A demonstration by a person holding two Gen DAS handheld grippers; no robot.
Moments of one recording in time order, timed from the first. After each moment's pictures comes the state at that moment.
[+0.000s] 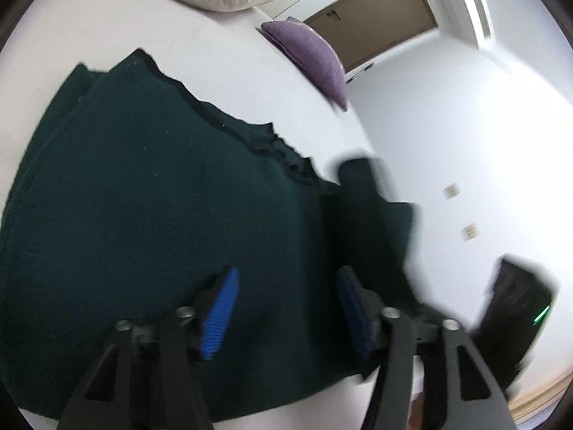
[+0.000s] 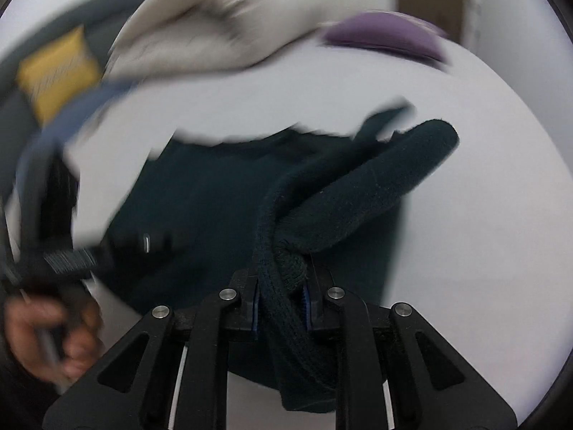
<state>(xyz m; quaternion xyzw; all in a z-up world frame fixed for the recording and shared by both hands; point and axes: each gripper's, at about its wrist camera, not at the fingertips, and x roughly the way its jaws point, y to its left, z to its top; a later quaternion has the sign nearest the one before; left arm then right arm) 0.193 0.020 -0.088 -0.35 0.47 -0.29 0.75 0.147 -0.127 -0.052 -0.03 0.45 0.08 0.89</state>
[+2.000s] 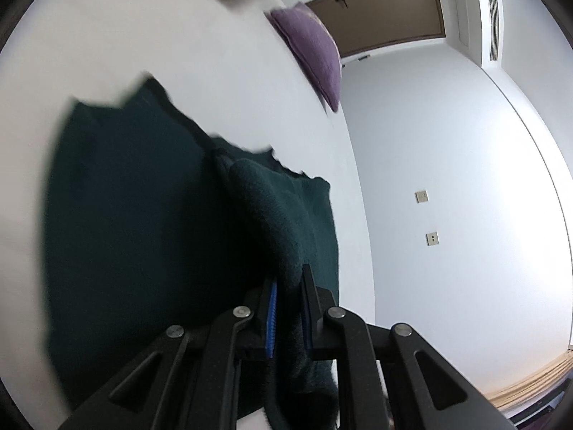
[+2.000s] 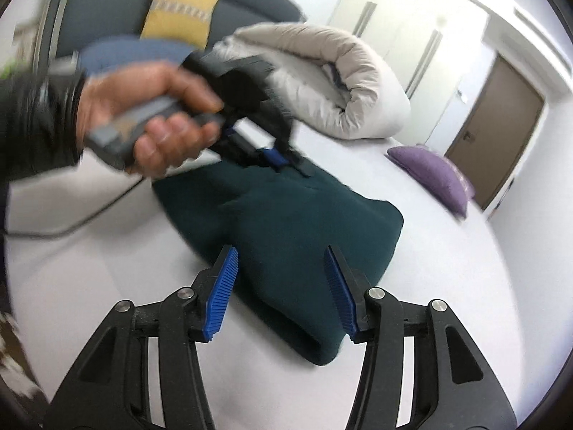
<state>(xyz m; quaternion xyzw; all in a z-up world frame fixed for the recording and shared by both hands) 0.263 0.055 -0.077 -0.39 0.51 -0.33 0.69 -0.013 -0.106 -0.022 -0.21 0.26 0.15 0.93</state>
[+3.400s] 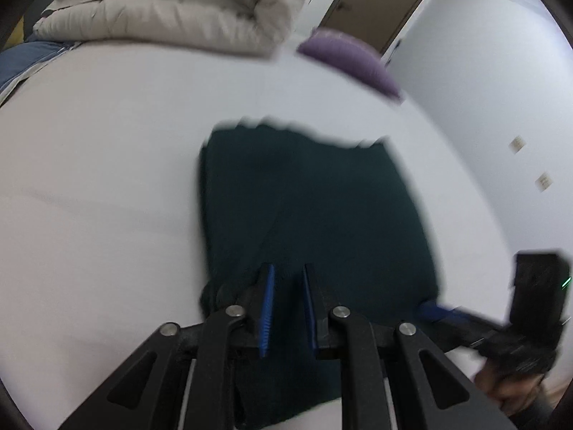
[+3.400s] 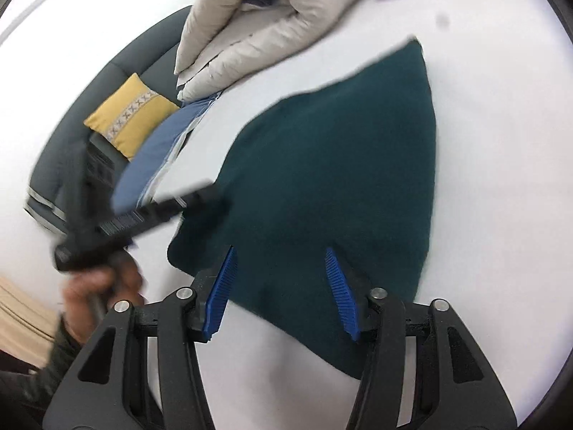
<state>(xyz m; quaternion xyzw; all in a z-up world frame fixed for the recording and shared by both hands) 0.183 0.069 -0.068 -0.14 0.48 -0.18 0.85 0.110 -0.186 -0.113 0.24 0.44 0.25 0.83</state>
